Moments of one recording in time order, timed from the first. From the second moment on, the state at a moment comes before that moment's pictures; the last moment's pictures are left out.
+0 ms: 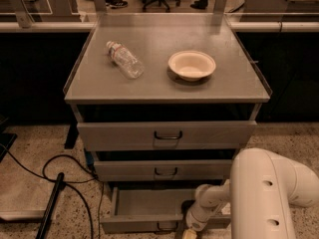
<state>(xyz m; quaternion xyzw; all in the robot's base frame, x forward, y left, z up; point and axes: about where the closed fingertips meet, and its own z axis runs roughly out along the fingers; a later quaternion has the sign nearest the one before) 0.417 -0.120 0.181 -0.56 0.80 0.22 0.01</state>
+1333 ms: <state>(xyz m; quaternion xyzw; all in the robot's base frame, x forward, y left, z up) 0.345 -0.152 0.208 -0.56 0.79 0.26 -0.06</state>
